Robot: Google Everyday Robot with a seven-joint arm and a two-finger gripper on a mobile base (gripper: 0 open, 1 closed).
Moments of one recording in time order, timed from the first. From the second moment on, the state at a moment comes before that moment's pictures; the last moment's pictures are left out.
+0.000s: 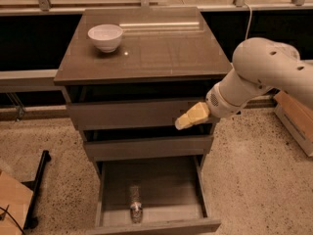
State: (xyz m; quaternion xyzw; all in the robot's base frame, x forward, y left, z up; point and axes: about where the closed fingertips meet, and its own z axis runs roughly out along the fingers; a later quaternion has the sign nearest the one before) arm 0.558 -0.158 0.749 -0.18 0.97 0.14 0.13
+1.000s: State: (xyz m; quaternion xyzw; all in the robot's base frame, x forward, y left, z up) arm 0.547 -0.102 0.584 -0.01 0.99 0.15 0.07
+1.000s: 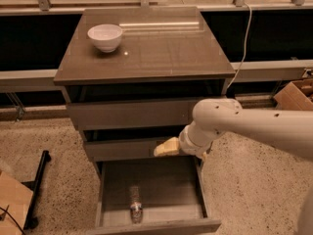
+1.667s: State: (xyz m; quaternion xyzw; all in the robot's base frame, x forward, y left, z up) arm 0.542 -0.084 0.524 0.01 0.98 0.19 0.06
